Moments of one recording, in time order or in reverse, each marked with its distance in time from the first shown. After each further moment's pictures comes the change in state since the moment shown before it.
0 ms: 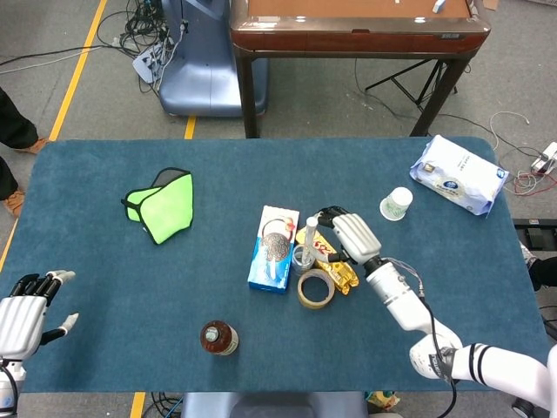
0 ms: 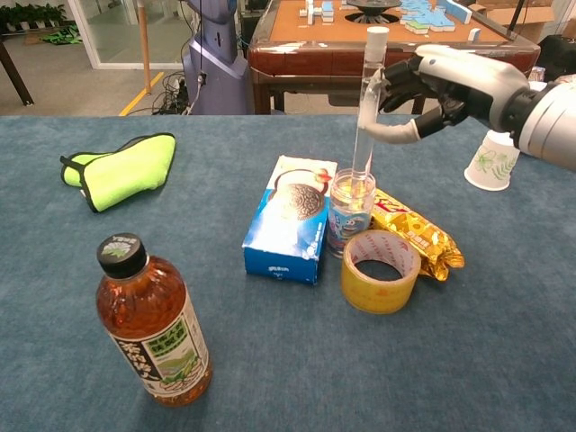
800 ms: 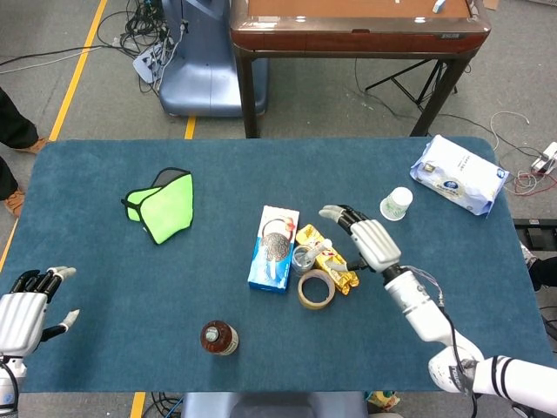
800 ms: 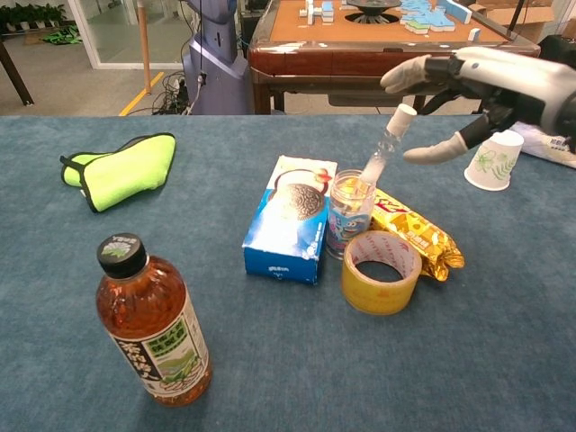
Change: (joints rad) left arm -0.008 0.005 -0.012 -0.001 0.003 0.002 0.002; right arm -0.076 0.106 -0.044 -0.106 0.001 0.084 -0.096
